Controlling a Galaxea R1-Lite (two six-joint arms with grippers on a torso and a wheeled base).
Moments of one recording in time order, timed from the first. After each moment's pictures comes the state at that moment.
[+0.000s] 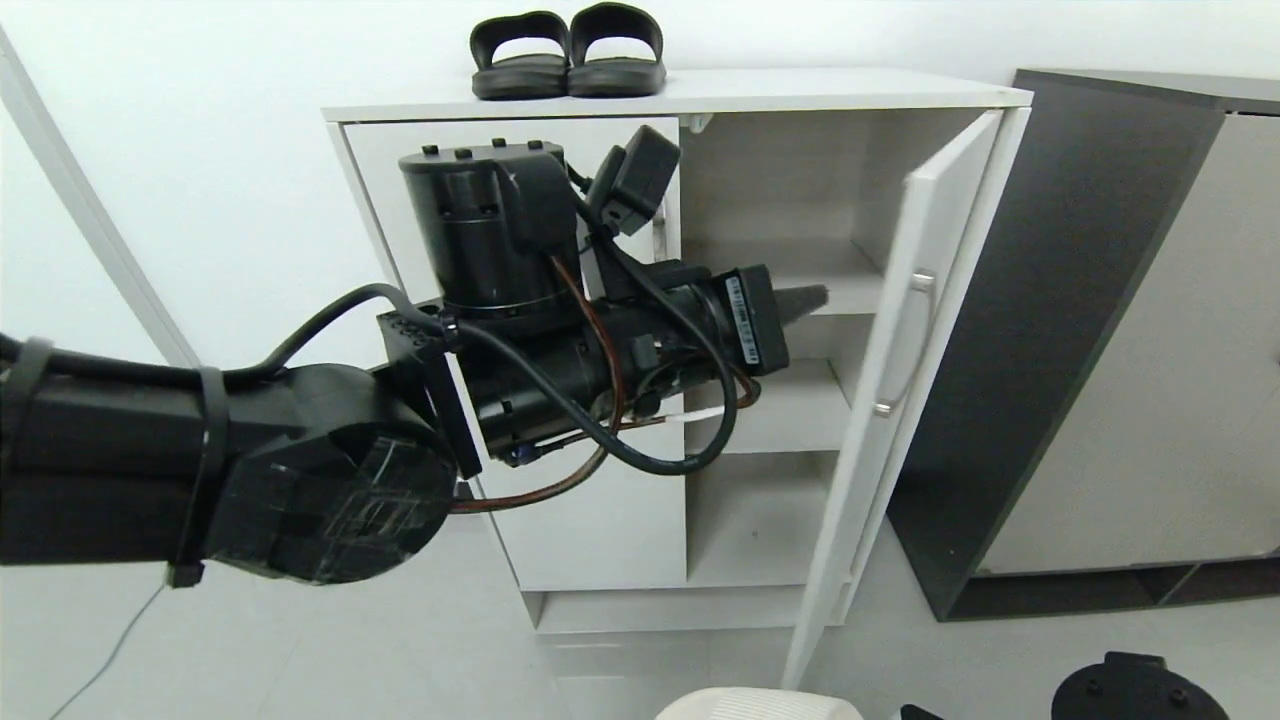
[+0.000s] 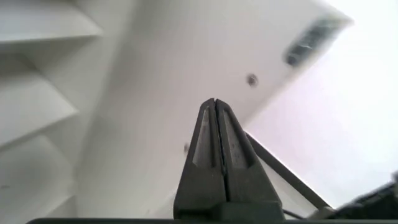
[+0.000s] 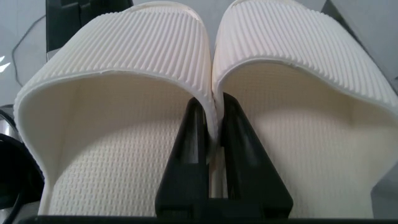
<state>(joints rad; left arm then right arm) -0.78 1.77 -1.19 -0.68 -0.28 -0.43 1.01 1.65 -0.20 -0.96 0.31 -0.07</state>
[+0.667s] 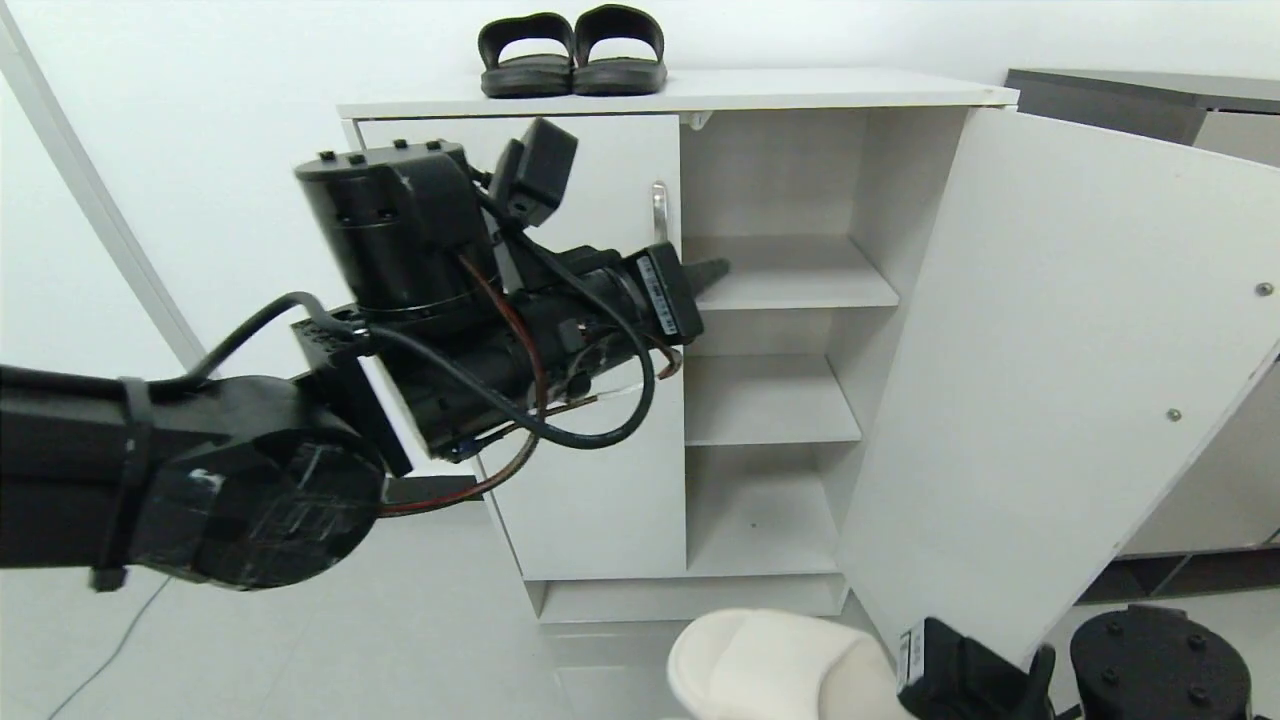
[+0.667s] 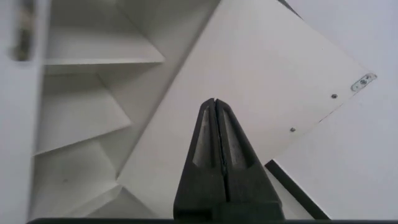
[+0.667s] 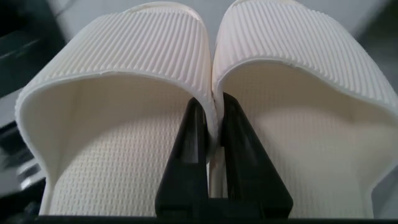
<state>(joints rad) -0.68 1.70 -1.07 -0.77 -0.15 -0.42 0.88 1.66 -0.20 -1.04 0.23 -0.02</state>
